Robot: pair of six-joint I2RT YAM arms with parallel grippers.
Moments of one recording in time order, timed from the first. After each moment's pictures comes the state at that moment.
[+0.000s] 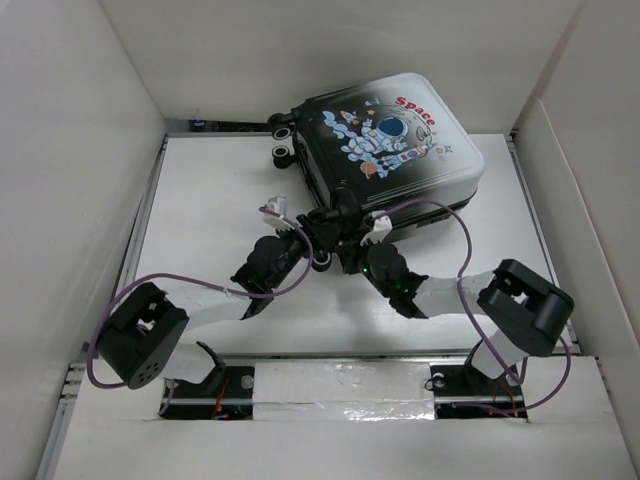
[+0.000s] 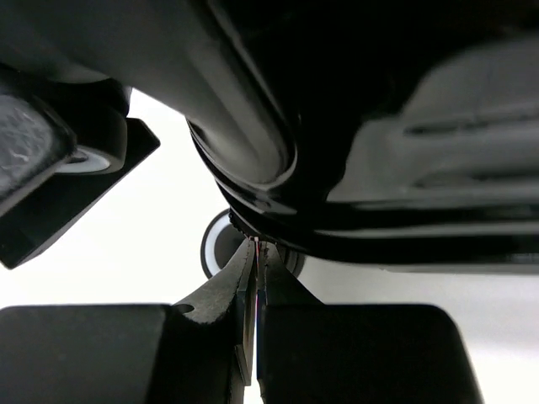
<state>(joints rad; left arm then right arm) -0.73 1.35 0.46 0.85 -0.15 -0.84 0.89 1.61 0.62 0.76 0.31 0.54</state>
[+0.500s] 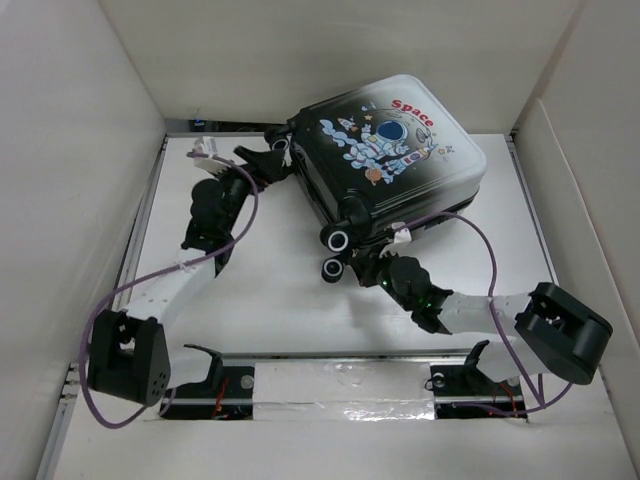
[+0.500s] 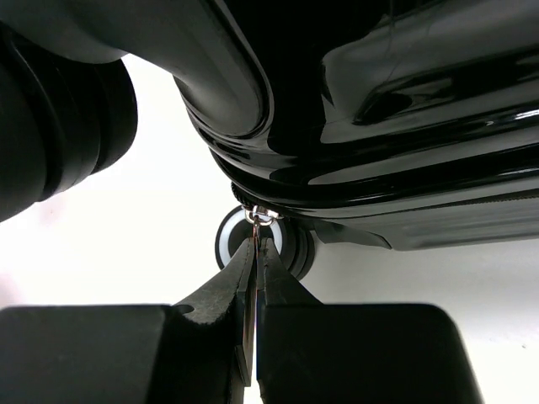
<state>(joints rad) -0.32 1.23 0.76 0.58 0.04 -0.80 0.89 1.35 0.40 0.73 0.28 0.58</state>
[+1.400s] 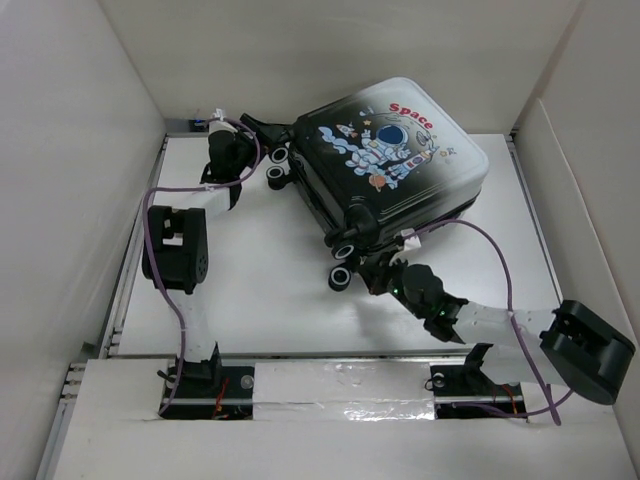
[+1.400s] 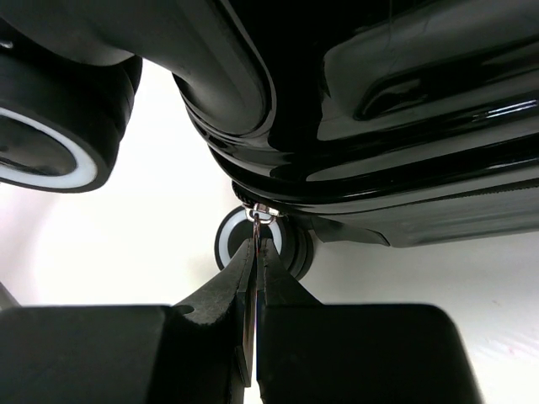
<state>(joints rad) -0.12 1.97 1.33 0.51 0.23 -0.97 0.89 1.21 0.32 0.66 0.24 0.57</state>
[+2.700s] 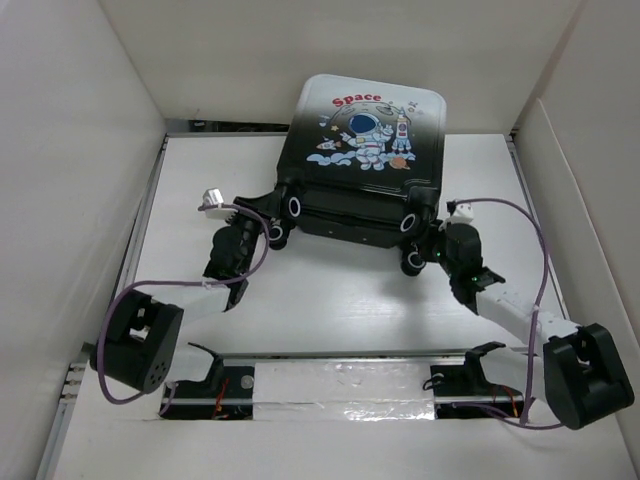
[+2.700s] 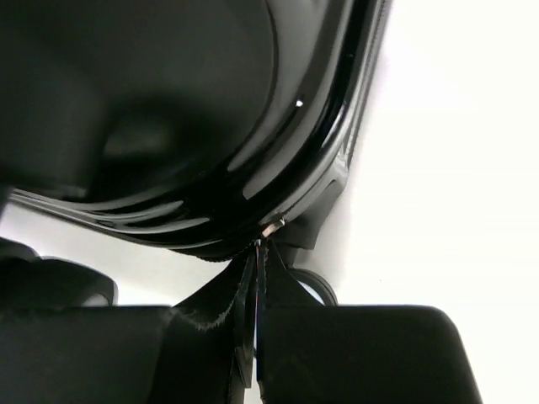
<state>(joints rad) -0.39 1.34 0.41 1.02 -0.16 -1.03 0.32 1.12 0.48 0.22 0.03 0.42</state>
